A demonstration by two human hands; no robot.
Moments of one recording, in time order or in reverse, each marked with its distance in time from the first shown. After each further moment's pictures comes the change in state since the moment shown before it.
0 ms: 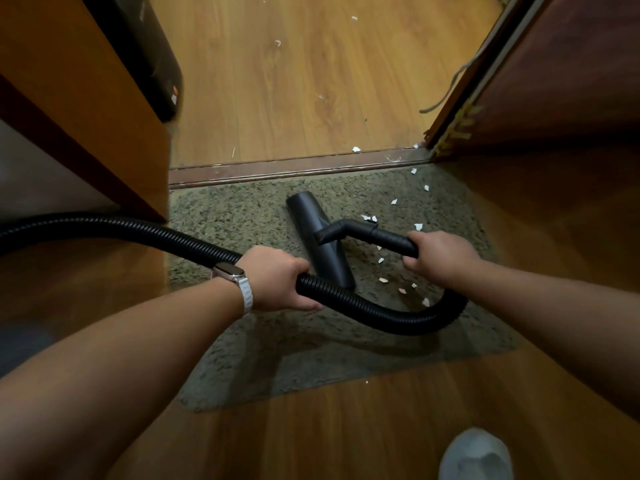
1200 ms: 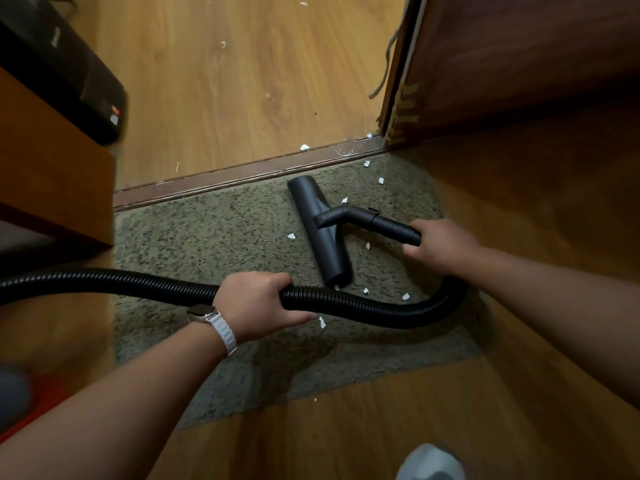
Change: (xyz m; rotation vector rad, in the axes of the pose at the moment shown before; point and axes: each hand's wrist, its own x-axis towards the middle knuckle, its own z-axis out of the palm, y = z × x) left_hand 0.057 0.097 0.004 -0.093 0.113 -0.245; right_hand 0.031 0.130 0.023 0.261 -0.050 0.071
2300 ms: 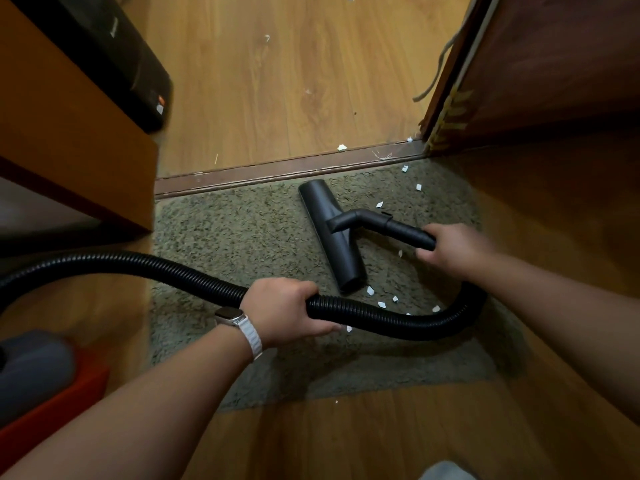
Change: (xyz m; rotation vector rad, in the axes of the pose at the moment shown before) left_hand -0.011 -0.008 -0.010 -0.015 -0.128 -0.006; right_hand 0.021 -0.031 0.002 -0.079 0.001 -0.057
